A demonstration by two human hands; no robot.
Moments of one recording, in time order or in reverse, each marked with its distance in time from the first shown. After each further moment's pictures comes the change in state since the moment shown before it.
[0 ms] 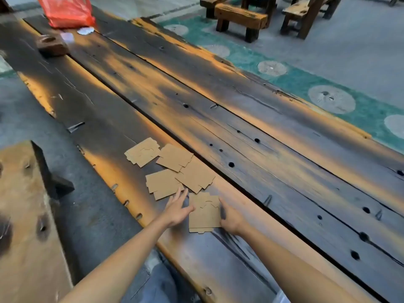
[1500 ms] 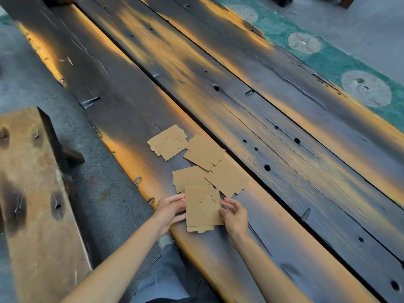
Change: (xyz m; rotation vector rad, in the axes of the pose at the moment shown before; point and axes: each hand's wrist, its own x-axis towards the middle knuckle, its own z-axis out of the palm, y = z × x) left_hand 0.018 -0.097 -0.082 -1.162 0.094 -0.329; right_hand 0.060 -0.104 0.066 0.959 0.365 0.274
